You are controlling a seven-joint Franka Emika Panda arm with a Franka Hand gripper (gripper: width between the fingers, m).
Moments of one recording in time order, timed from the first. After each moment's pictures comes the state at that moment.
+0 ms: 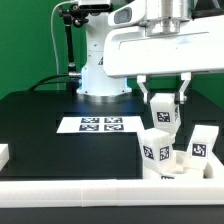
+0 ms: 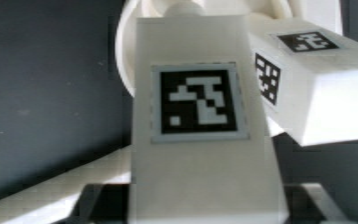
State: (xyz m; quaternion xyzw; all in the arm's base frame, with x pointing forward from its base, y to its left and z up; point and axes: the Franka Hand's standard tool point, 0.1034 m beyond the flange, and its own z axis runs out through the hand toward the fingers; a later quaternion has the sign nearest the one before) arm 0.599 0.063 0.123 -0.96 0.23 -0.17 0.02
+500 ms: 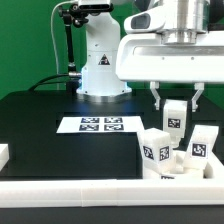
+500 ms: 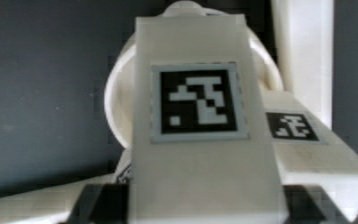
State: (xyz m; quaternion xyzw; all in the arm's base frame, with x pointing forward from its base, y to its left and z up) arm 0.587 0.086 0.108 -0.98 0.16 -0.15 -0.01
